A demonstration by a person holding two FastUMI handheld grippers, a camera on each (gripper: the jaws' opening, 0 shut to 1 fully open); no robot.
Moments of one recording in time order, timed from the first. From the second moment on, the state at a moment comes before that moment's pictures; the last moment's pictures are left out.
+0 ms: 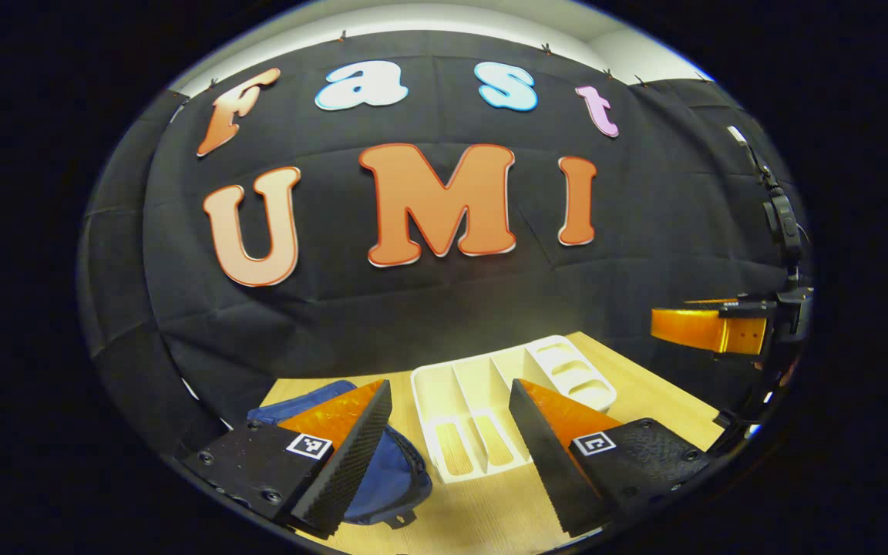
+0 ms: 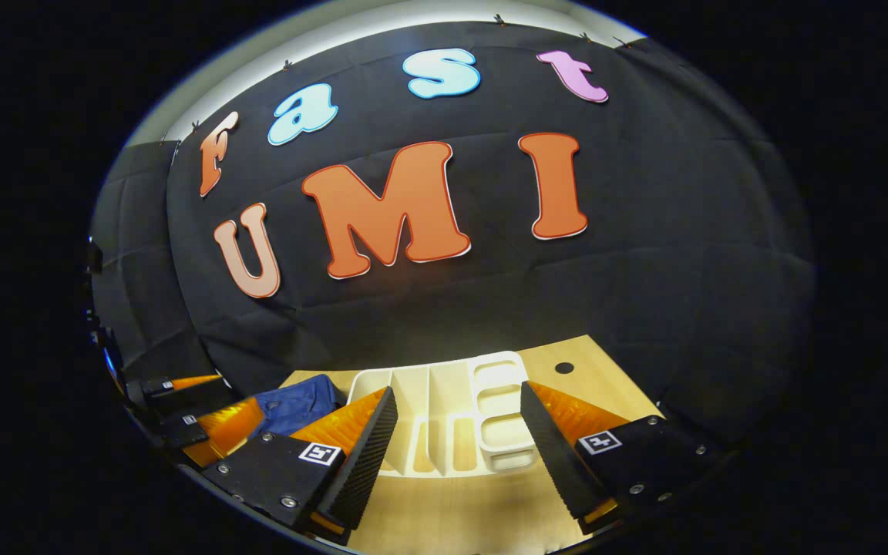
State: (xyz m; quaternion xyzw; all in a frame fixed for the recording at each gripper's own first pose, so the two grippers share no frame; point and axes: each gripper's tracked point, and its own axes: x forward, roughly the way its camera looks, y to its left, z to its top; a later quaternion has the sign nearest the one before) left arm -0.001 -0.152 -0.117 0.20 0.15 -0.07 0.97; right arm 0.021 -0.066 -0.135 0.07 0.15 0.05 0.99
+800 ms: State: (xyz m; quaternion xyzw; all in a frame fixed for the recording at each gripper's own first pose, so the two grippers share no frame) left arm -0.008 -0.130 -0.109 0.20 0.15 -0.07 0.97; right arm 0.007 -0.046 -0.139 0.04 0.16 0.03 0.99
